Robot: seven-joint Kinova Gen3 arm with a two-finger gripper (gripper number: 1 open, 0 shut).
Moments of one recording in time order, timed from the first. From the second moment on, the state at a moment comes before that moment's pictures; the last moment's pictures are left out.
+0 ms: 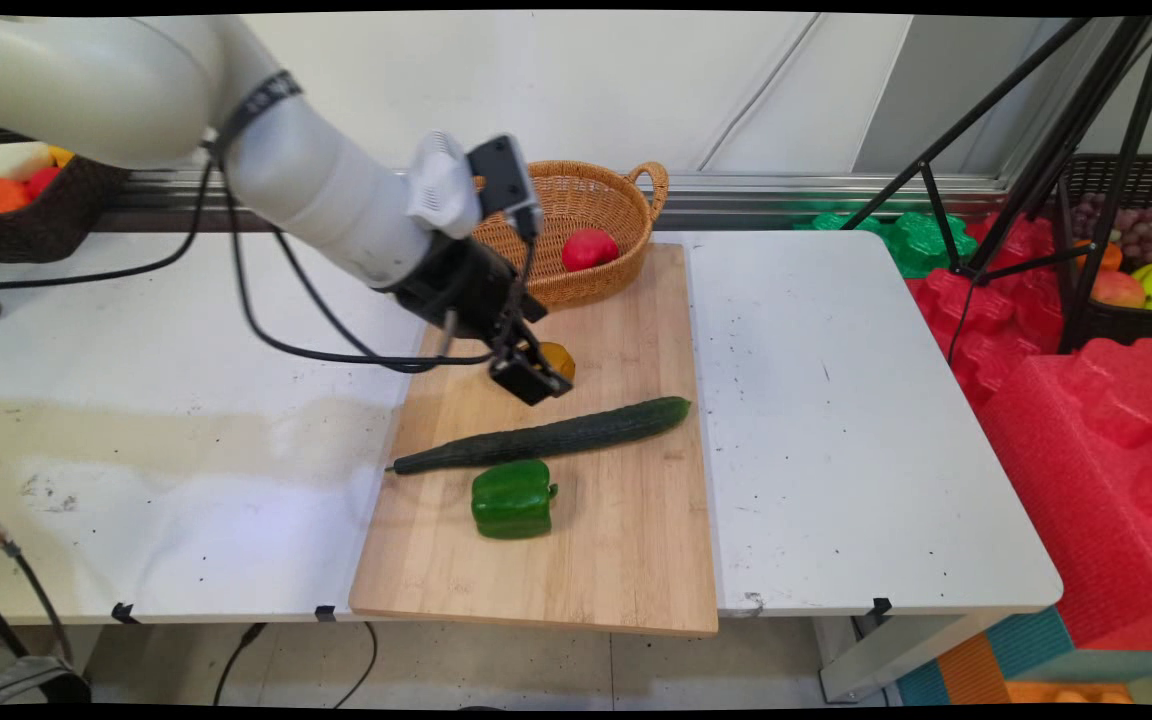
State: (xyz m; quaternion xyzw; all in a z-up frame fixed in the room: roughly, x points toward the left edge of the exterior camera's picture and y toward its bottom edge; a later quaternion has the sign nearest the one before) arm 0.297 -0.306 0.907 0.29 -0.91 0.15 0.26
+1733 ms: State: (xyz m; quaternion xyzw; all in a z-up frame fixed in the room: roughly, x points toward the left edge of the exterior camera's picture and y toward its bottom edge) arm 0.212 -0.370 0.822 0.26 -0.94 0.12 0.20
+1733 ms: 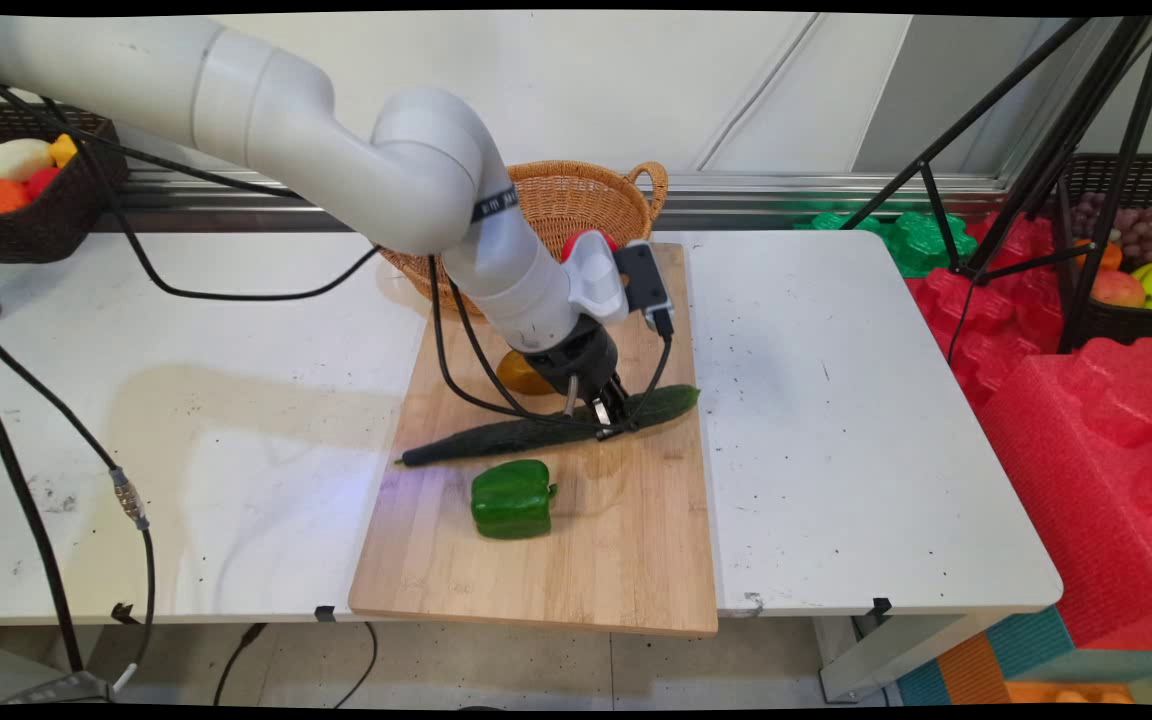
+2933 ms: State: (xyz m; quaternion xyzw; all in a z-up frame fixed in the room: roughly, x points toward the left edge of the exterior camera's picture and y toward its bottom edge) arm 0.305 -0.418 1.015 0.33 -0.85 0.28 0.30
